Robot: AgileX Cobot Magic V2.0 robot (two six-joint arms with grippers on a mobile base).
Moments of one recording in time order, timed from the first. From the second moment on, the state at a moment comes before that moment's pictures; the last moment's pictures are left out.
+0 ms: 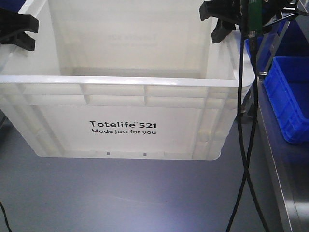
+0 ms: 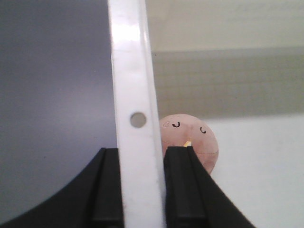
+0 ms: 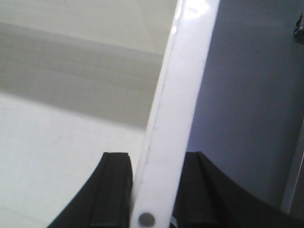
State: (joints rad) left arm -0.09 1.43 -1.50 -0.16 1.08 -0.03; right arm 0.33 1.69 -1.85 0.08 1.30 0.11
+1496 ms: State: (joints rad) left arm -0.09 1.43 -1.50 -0.16 1.08 -0.03; right arm 0.33 1.69 -1.85 0.08 1.30 0.11
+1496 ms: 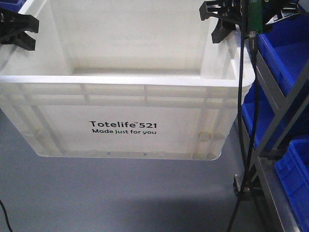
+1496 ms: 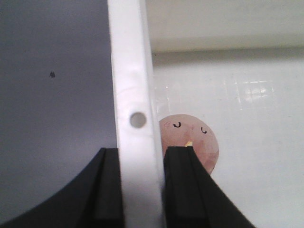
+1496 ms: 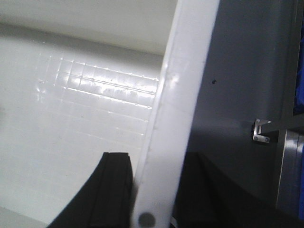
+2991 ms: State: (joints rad) left arm -0.09 1.43 -1.50 -0.16 1.08 -0.03; right arm 0.33 1.69 -1.85 0.08 1.30 0.11
